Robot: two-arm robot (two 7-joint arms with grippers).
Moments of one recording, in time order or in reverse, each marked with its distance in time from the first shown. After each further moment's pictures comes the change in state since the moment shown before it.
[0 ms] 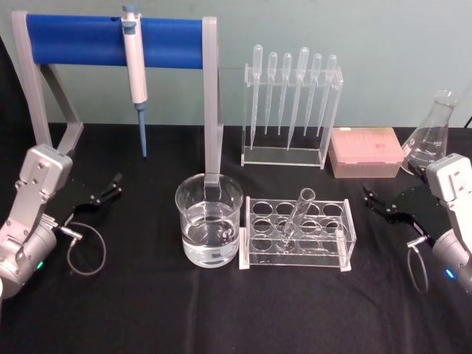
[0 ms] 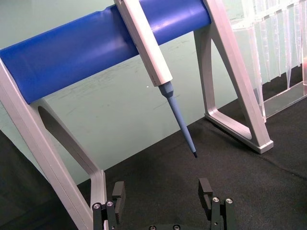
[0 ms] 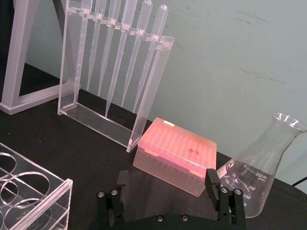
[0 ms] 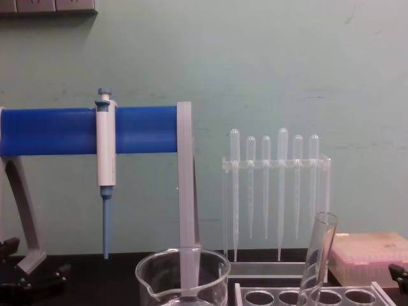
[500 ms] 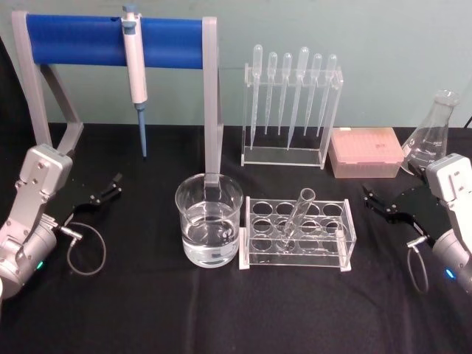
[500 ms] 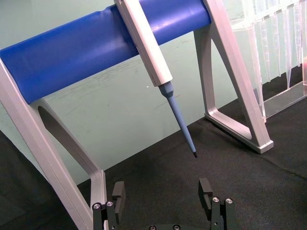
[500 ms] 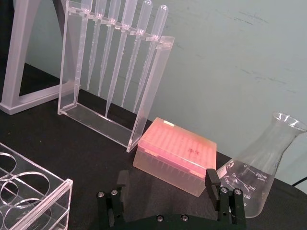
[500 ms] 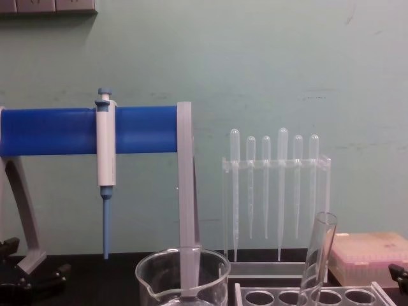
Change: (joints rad) left arm 0.000 0.000 0.000 0.000 0.000 0.000 0.000; right arm 0.000 0.000 0.000 0.000 0.000 0.000 0.000
